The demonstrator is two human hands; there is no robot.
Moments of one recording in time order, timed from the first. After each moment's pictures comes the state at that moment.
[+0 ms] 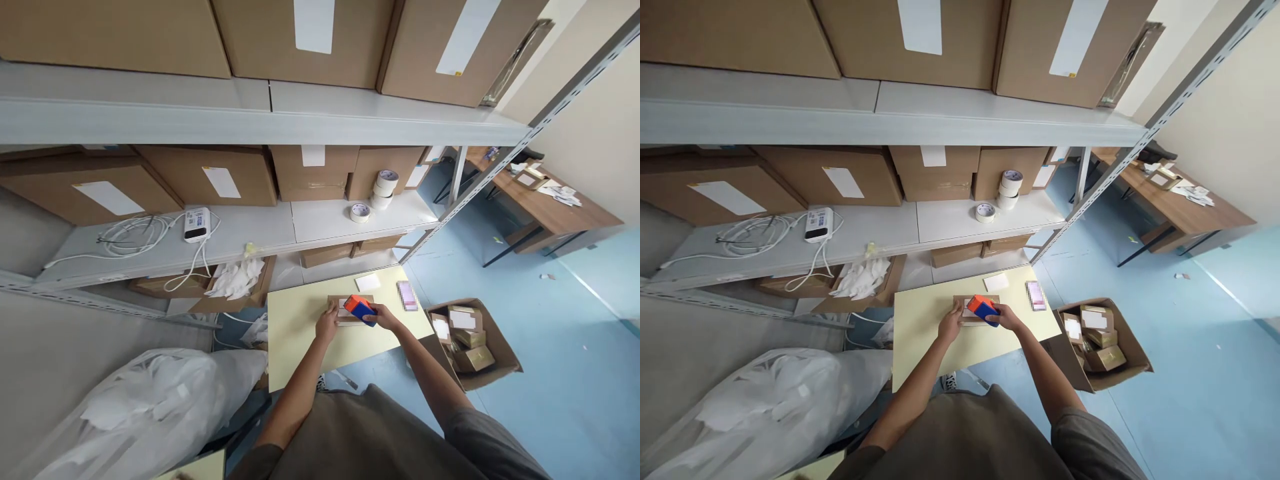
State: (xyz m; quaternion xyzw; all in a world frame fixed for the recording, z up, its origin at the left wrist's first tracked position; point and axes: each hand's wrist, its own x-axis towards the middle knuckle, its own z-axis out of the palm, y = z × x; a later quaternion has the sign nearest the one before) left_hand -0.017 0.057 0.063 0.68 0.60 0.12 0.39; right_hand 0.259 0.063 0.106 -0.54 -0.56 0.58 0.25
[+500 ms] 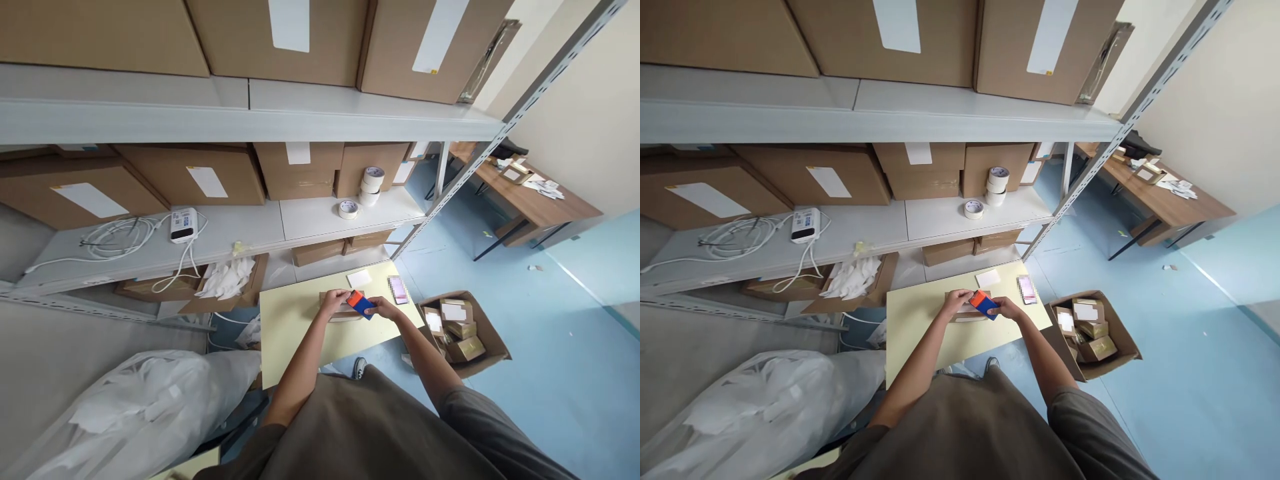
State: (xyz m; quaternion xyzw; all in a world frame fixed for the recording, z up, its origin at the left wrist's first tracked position) left_hand 0.037 0.107 0.121 0.50 0.46 0.35 0.64; right_hand 0.294 0.065 0.123 -0.51 -0.50 0.66 0.24
